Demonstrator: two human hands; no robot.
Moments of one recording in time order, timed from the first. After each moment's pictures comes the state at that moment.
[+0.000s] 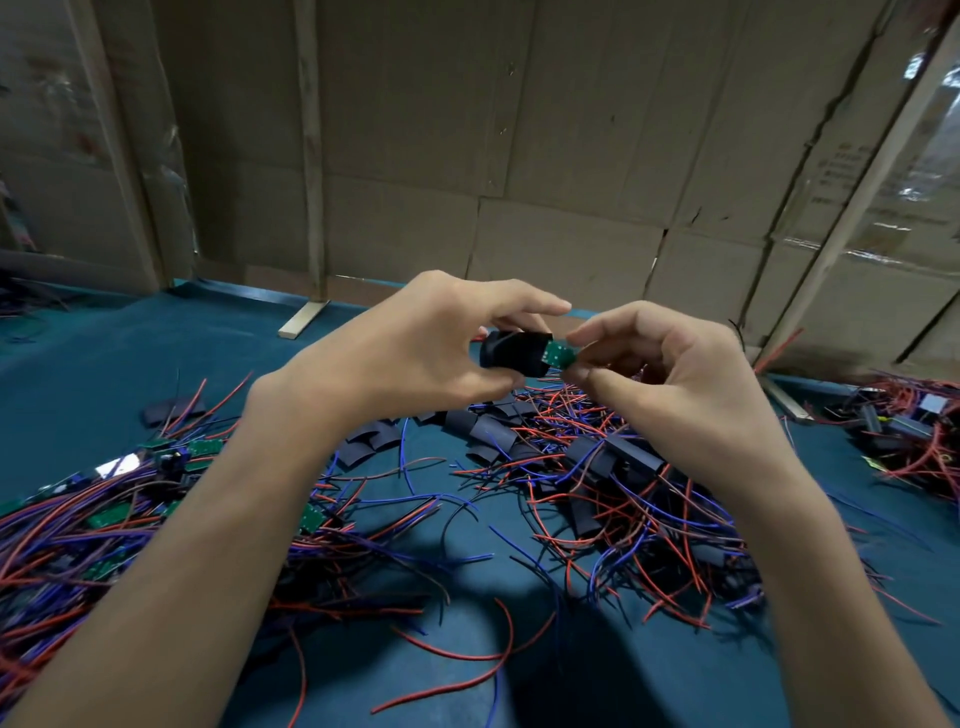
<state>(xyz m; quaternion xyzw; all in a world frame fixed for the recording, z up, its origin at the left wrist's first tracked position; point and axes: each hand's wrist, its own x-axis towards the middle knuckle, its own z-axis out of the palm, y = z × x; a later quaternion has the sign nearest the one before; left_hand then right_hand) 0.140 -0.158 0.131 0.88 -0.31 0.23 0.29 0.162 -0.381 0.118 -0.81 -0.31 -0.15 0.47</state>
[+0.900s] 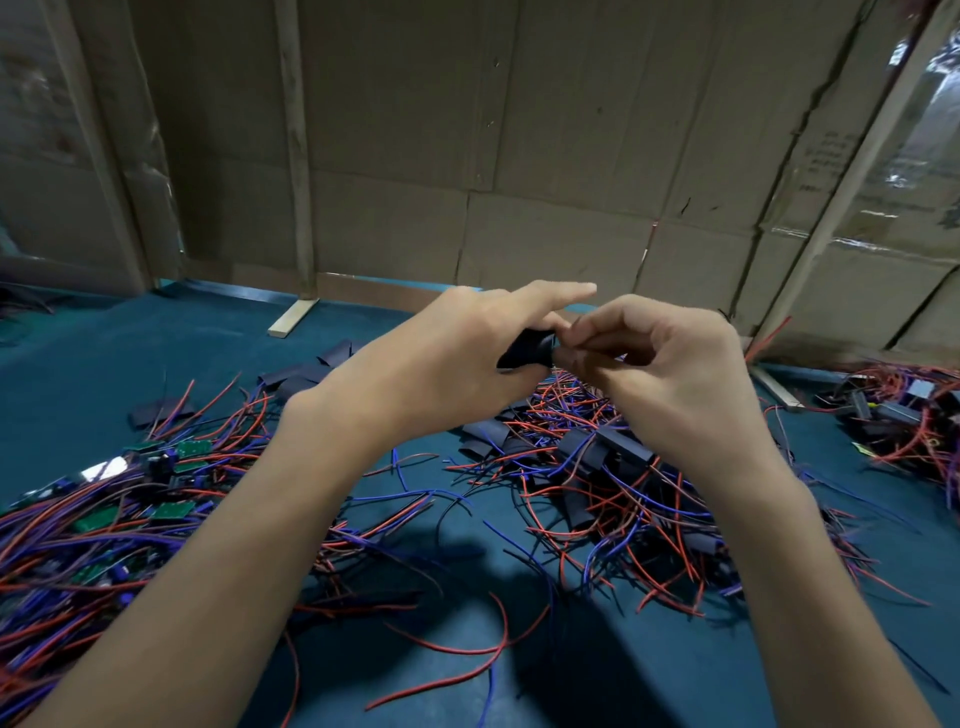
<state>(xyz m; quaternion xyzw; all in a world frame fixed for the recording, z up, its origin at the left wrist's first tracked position) 0.137 -0.186 0.124 0.87 -0.32 0.26 0.25 0.161 -0.376 0.118 -0.81 -0.30 -0.21 0.47</state>
